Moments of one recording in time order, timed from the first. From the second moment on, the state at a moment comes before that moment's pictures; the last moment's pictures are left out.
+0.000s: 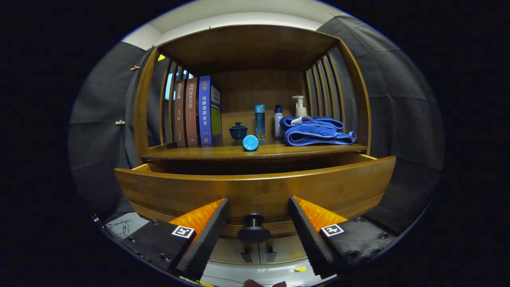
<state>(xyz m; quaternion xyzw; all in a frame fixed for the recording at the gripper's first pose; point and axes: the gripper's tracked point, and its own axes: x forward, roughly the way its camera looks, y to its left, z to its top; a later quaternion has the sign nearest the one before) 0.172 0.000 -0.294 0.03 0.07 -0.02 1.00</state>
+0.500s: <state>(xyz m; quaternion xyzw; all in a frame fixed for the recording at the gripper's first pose) 0.228 0.000 -0.297 0.04 0.07 -0.02 1.00</state>
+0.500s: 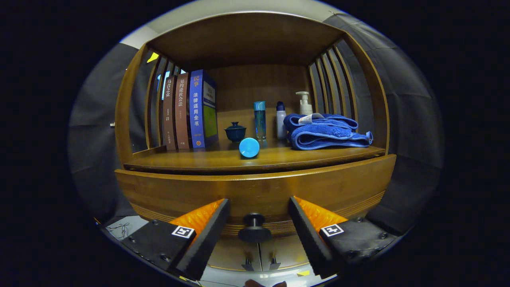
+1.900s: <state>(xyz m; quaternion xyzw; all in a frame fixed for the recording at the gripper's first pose) 0.139 -0.019 -0.120 0.01 0.01 0.02 1.00</state>
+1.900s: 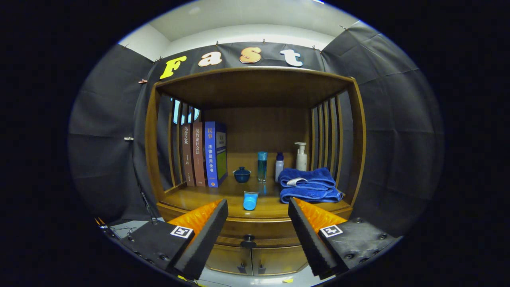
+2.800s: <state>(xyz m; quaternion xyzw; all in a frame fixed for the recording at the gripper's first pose) 0.138 -0.029 -0.008 0.03 0.01 0.01 1.00</state>
